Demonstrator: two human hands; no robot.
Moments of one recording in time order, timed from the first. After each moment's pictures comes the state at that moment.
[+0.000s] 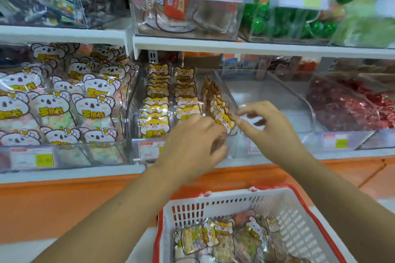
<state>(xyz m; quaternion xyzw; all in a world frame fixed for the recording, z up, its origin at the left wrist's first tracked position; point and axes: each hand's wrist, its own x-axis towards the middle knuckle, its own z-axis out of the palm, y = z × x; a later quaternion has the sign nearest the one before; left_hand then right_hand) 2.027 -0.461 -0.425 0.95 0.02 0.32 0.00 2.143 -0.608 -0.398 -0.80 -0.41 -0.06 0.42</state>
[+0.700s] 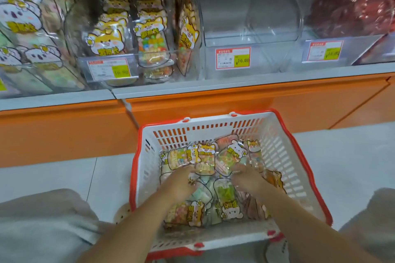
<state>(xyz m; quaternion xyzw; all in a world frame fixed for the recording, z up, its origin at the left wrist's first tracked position) 1.965 -0.573 -0.675 0.86 0.27 -0.21 0.38 2.114 -0.740 -0.676 -0.84 -0.09 0.46 0.27</state>
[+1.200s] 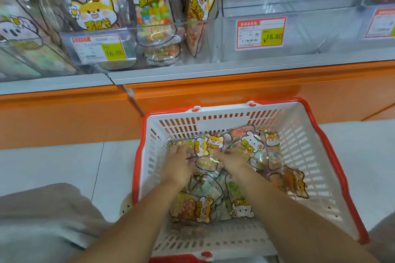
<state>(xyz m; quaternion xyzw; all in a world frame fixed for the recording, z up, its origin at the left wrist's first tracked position) 1.978 -0.545 -0.720 0.85 0.40 -0.05 0.34 2.105 -0.657 -0.721 -0.79 0.06 0.46 0.40</state>
